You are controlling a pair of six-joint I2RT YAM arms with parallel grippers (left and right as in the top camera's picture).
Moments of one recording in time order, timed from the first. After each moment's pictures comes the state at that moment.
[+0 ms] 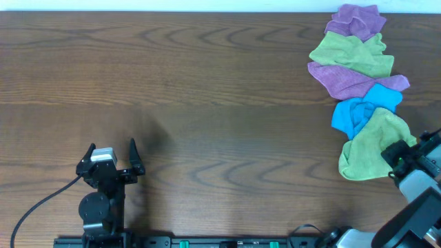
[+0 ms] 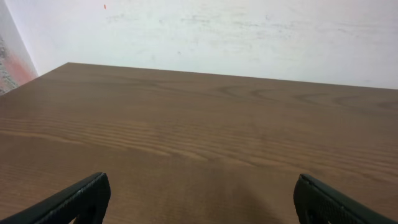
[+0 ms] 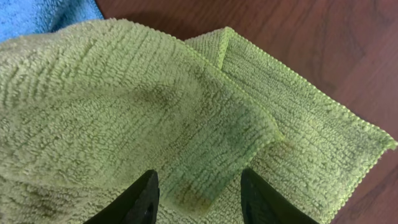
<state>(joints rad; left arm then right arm) 0.08 0.01 0.06 -0.18 -0.02 -0.04 -0.76 1.52 0.58 0.03 -0.11 0.21</state>
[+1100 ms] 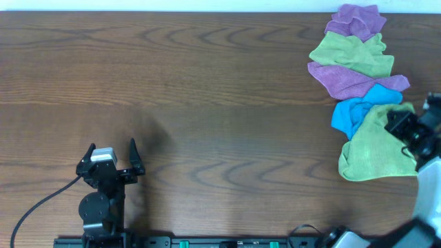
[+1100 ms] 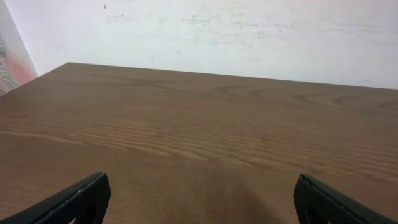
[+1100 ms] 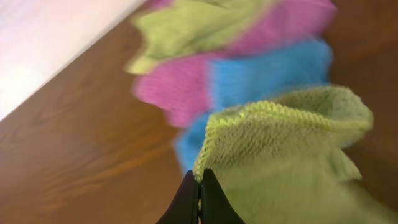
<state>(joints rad) 0.08 0.01 0.06 -0.18 -0.02 -0.04 -0.67 1.33 0.91 -0.41 -0.60 0.09</state>
